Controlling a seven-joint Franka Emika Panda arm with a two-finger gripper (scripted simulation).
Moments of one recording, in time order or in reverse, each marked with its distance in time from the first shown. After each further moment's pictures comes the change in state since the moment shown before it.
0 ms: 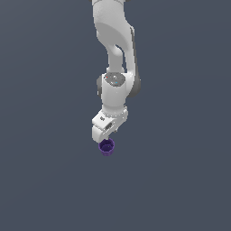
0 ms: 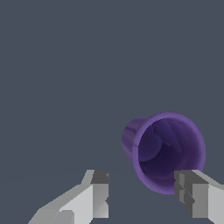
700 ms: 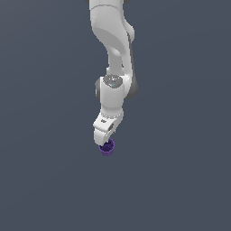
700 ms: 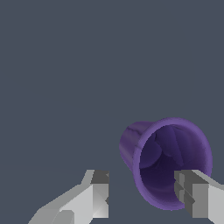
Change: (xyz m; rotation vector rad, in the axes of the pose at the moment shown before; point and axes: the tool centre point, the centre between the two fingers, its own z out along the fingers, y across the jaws) arm -0.003 0.002 0.013 -0.029 0.029 -0.207
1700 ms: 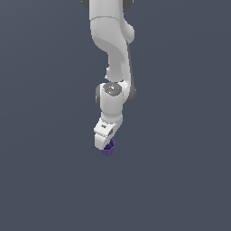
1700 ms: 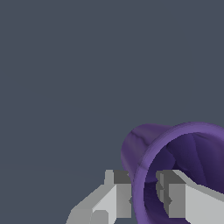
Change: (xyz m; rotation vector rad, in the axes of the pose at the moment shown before) arm 0.000 0.000 0.030 -0.002 0.001 -0.009
